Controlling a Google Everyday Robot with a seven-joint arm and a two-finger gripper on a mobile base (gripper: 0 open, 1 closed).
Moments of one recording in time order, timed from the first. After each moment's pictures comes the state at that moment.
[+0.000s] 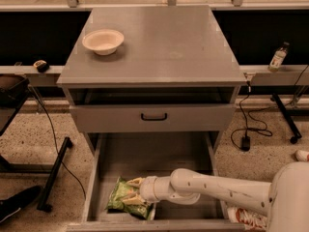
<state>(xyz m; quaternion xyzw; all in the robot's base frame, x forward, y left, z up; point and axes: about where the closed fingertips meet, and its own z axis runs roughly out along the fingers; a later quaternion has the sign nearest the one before) 0.496 0.101 0.380 -0.55 0.67 0.32 0.38</state>
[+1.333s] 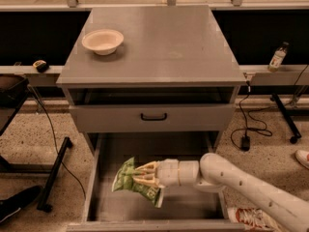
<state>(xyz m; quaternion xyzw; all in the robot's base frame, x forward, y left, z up) 0.490 0.050 0.540 -0.55 0.56 0.38 0.49</state>
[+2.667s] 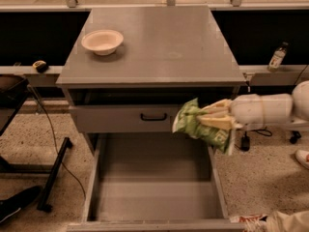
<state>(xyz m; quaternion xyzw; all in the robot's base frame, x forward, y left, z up) 0.538 -0.151 0.778 -0.56 0.58 0.34 0.48</state>
